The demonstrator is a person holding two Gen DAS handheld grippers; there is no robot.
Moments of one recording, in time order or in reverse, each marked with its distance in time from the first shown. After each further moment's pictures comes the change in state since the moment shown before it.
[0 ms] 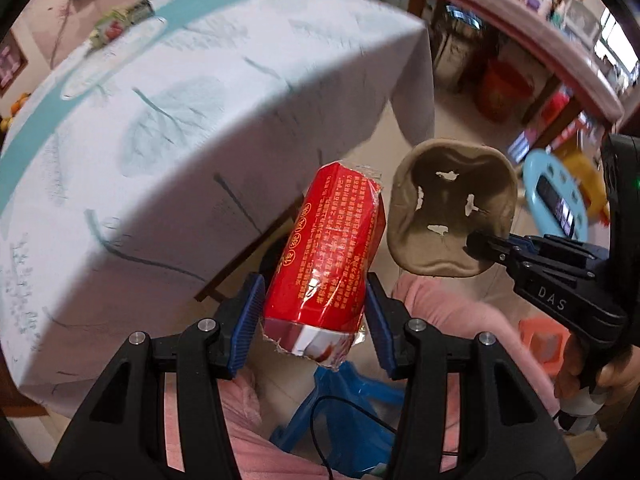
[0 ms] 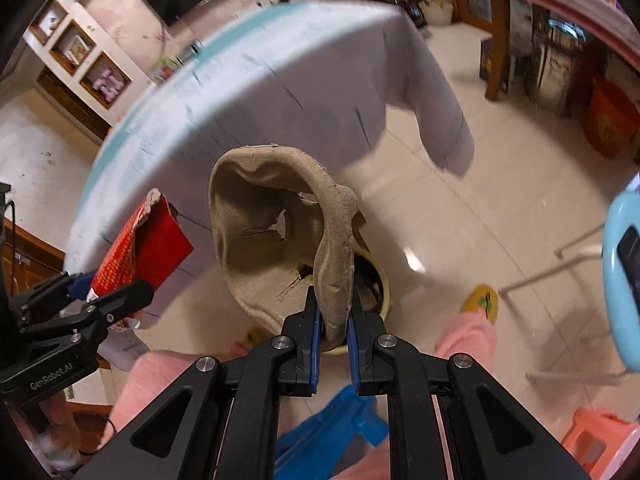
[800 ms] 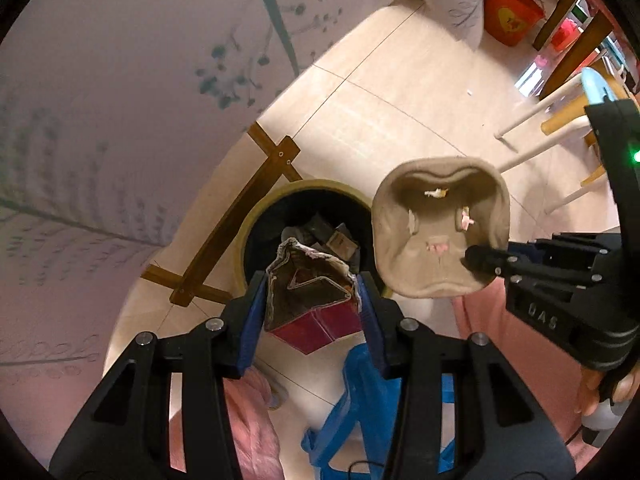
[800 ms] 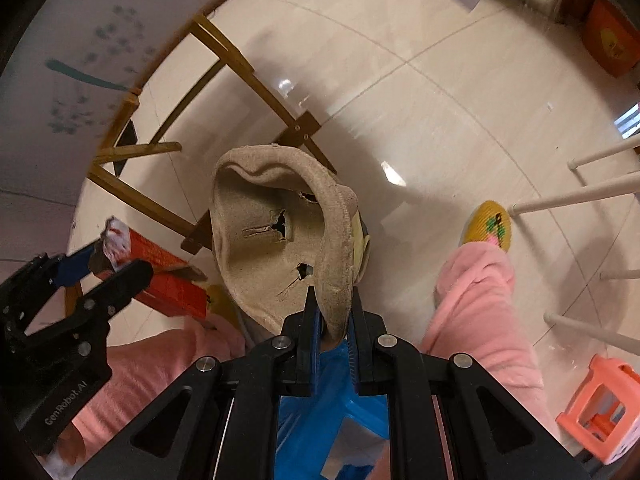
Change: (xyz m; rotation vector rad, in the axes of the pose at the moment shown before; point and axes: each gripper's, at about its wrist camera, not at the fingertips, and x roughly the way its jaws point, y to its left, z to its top) left arm 0.210 -0.003 0.014 0.140 0.183 0.035; right arm 0.214 -0.045 0.008 0.130 0.315 -0.082
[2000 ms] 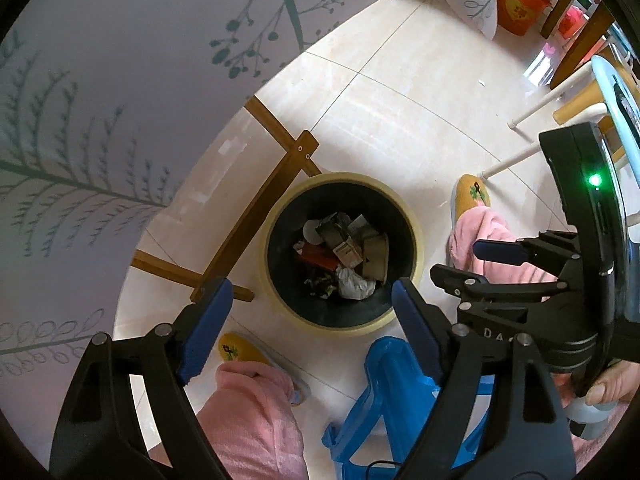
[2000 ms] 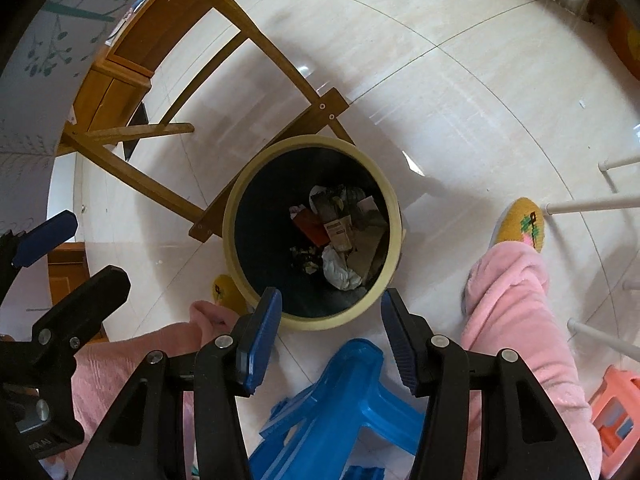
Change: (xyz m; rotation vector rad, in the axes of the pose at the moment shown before) left arm 0.001 0.015 -0.001 0.032 0.015 0.051; right arm 0.062 0.024 0.012 -0.043 0.028 0.061
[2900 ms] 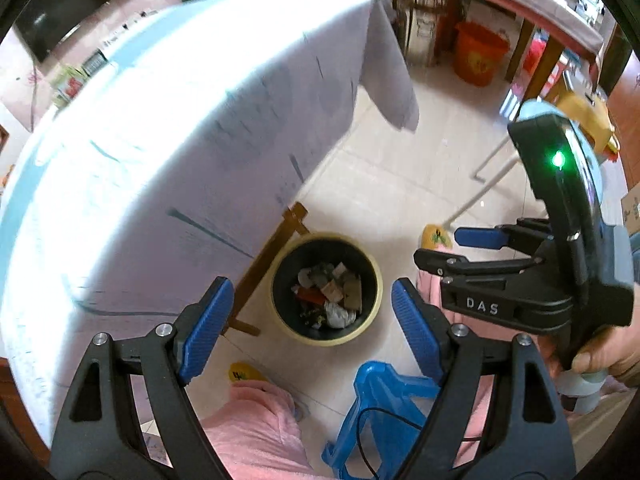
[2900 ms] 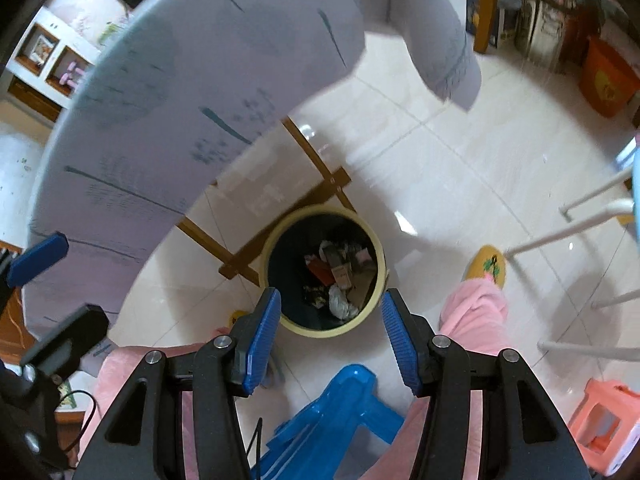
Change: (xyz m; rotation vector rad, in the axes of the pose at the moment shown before) left arm -0.190 -0.013 -0.031 0.028 -0.260 -0.021; right arm -0.189 0.025 -0.047 -0.045 -0.253 -0.023
